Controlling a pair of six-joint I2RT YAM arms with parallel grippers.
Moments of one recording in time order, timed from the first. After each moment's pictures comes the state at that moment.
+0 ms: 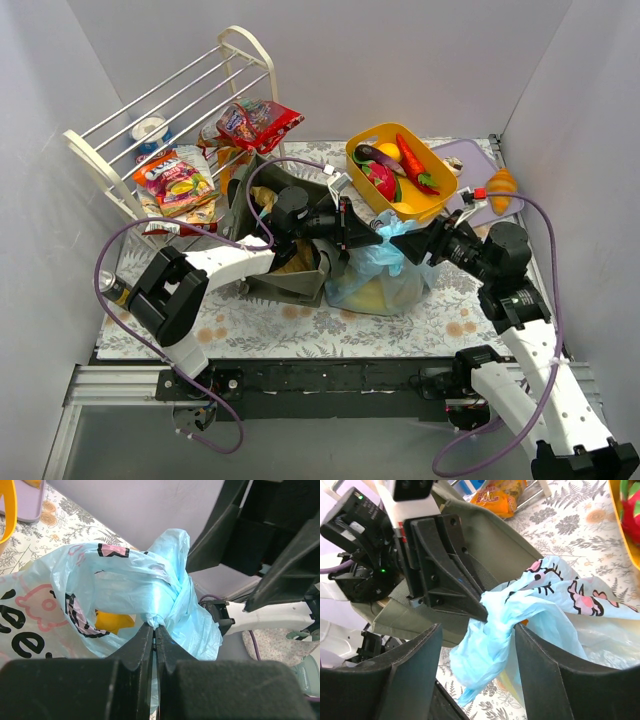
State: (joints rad) left arm -0.73 1.67 1.01 0.68 0.77 -0.69; right arm 0.26 0.67 0.68 -0.14 -0.56 0.52
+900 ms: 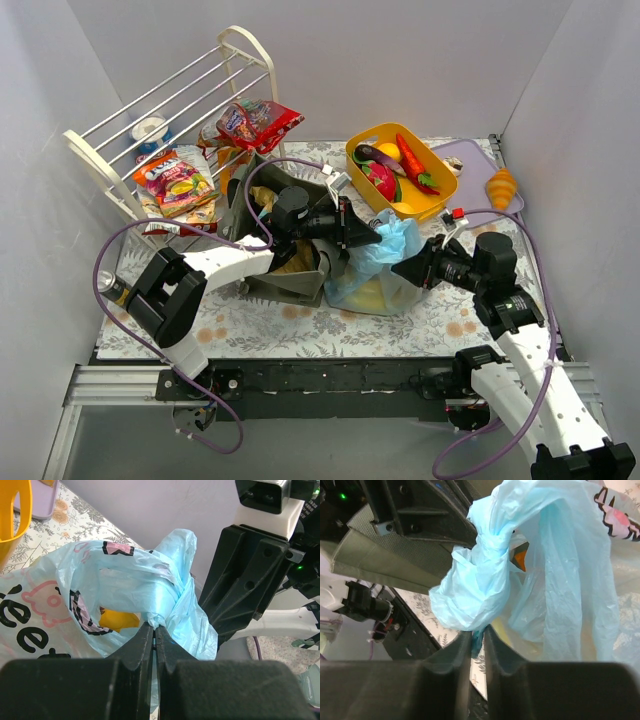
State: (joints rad) left arm -0.73 1.66 1.01 0.63 0.72 -0.68; right arm 0.26 0.63 0.60 -0.34 -0.66 0.39
